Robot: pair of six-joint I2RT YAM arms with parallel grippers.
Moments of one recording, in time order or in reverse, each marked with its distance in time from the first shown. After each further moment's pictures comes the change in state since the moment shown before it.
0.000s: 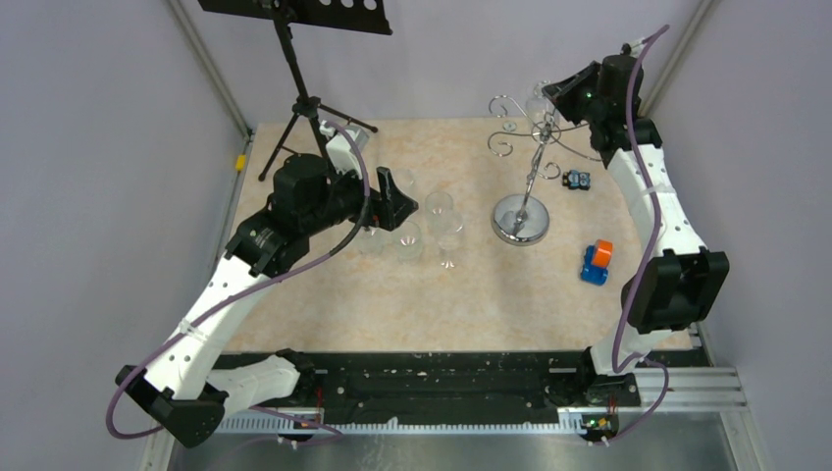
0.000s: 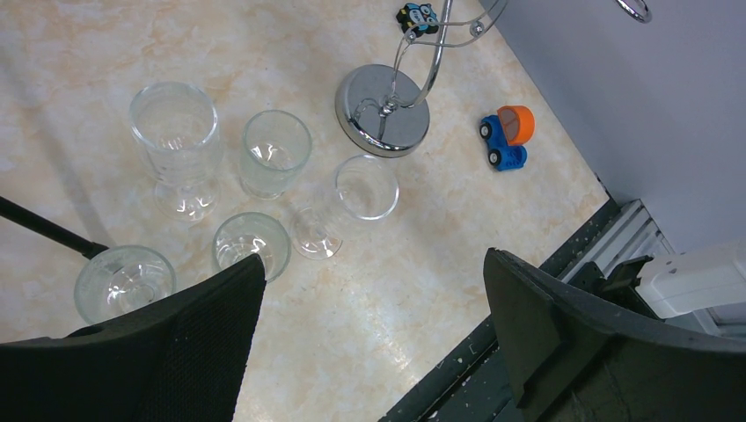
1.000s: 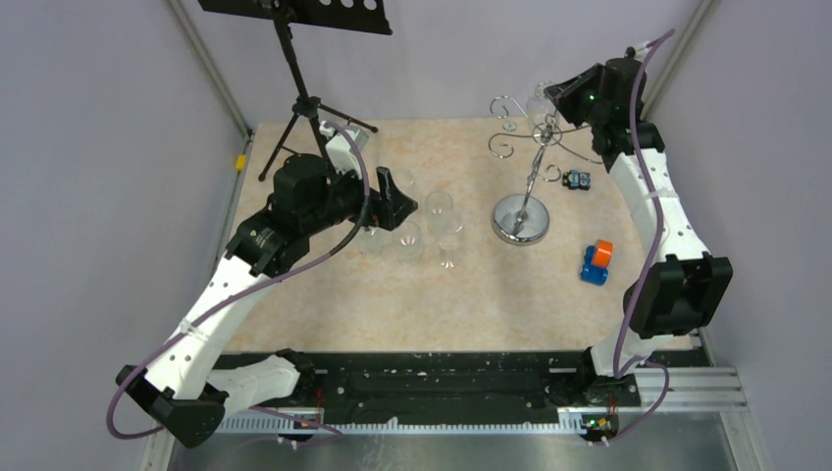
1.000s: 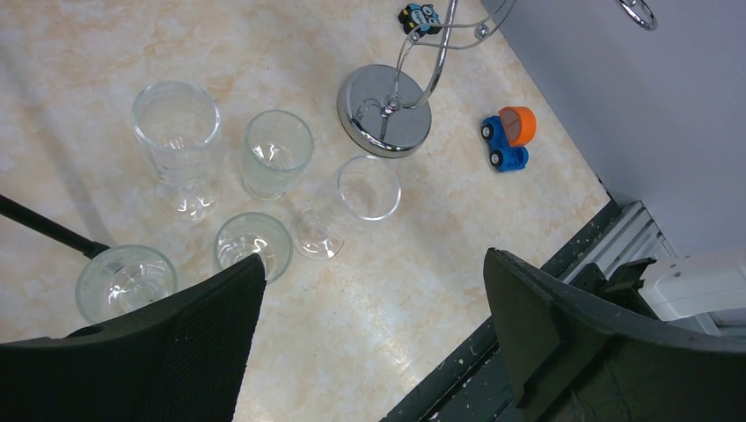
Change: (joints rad) left arm 0.003 0.000 -0.005 0.003 0.000 -0.001; right arm -0.004 -0.033 -0.037 0.015 0.000 0.038
